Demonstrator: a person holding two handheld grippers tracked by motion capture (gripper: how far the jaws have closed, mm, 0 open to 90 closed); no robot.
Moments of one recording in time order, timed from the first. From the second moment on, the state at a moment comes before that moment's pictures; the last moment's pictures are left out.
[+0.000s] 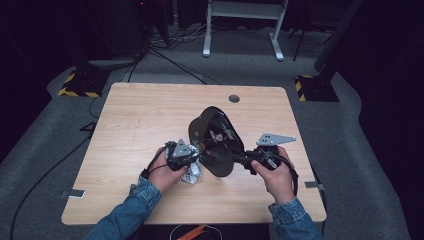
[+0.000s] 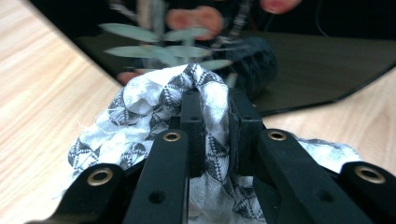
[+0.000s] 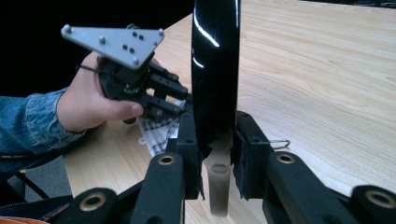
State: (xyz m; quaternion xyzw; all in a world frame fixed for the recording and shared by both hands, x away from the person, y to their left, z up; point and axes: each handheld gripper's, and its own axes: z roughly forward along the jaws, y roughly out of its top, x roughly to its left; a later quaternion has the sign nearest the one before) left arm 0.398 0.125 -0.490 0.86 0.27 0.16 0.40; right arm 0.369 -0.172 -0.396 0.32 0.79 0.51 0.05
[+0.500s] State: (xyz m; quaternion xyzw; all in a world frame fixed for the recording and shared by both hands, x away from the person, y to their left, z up) left arm 0.380 0.099 -0.494 0.88 0.20 0.11 0.41; right arm 0.371 -0.173 -0.396 0.33 0.79 0.51 0.05
